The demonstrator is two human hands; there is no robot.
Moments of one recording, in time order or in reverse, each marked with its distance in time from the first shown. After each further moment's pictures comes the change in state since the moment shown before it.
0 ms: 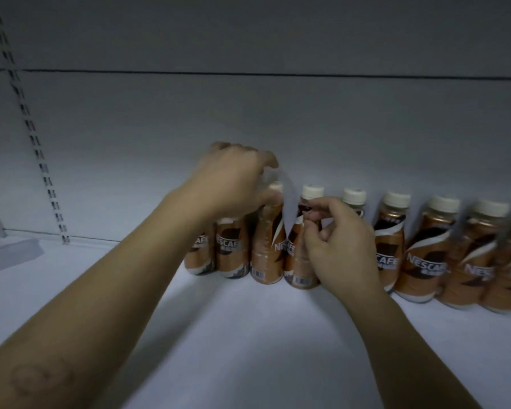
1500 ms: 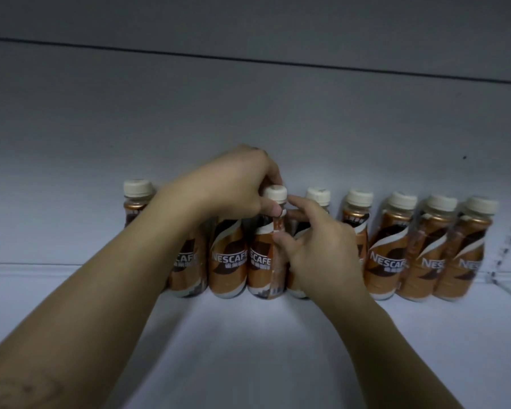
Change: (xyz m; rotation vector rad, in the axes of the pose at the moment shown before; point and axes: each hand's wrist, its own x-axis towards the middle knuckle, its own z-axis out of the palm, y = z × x) left_hand 0.040 0.034 0.020 -0.290 -0.231 0.170; right_hand 0.006 0.010 -0.011 -0.153 -0.015 0.062
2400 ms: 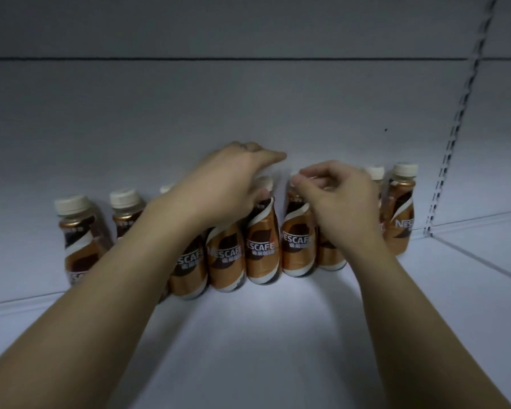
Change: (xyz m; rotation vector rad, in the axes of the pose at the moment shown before) left_hand 0.011 0.051 0.020 0.088 0.087 0.177; right_hand 0.019 0.042 -0.065 0.232 0.331 0.150
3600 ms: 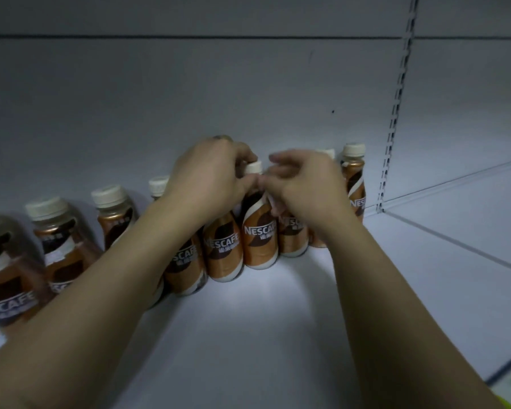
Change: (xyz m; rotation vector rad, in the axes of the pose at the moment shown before) left_hand 0.033 0.022 0.038 -0.124 0.181 -0.031; right_hand 0.007 0.004 -0.019 -0.007 -0.151 0.170
